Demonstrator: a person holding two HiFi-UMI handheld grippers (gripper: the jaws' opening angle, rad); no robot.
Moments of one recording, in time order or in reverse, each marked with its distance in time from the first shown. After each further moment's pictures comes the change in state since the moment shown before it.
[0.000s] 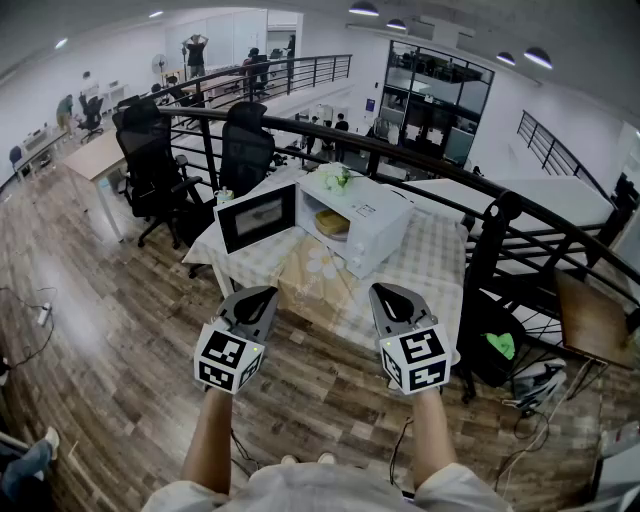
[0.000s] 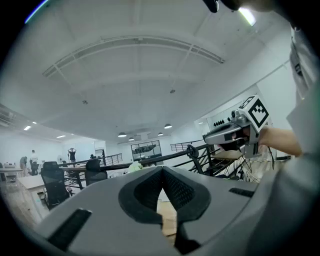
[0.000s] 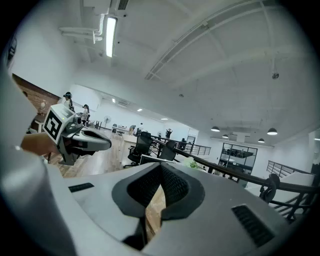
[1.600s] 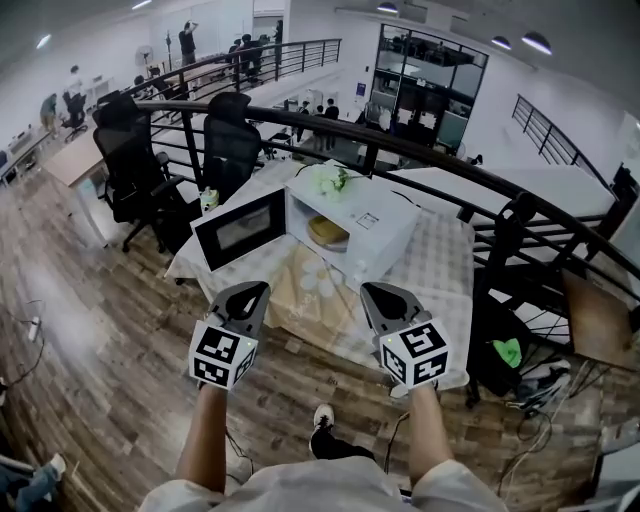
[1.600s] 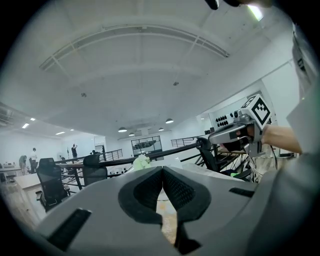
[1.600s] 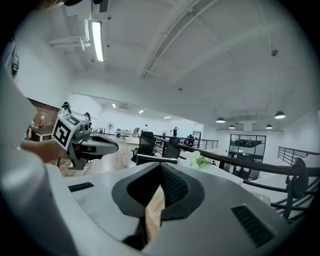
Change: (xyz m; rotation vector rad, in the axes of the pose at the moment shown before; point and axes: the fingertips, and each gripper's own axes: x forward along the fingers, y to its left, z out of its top) left arm 0.142 0.099 -0.050 -0.003 0.052 -0.005; right arm 0.156 -0.062 -0.037 0.102 0.007 0.088
